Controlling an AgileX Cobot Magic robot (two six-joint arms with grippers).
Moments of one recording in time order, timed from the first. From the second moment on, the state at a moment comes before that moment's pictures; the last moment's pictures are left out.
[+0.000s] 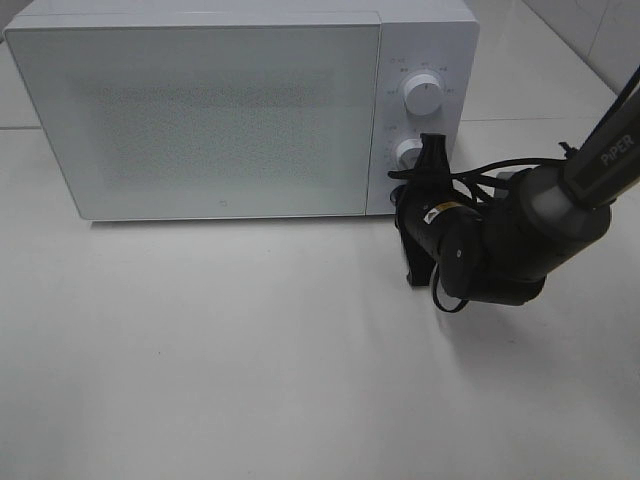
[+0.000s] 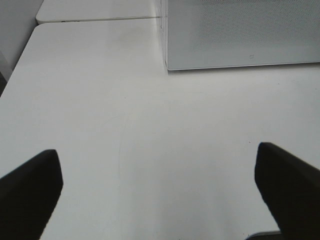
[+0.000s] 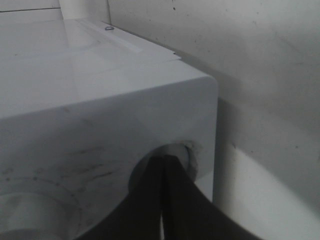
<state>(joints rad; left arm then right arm) 0.07 0.00 -0.50 -0.13 1.04 0.14 0.51 2.16 -0.87 0.54 -0.93 1.43</state>
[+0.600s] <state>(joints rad) 0.07 0.00 -0.50 -0.13 1.04 0.14 0.53 2.20 -0.93 0.62 -0.93 1.37</state>
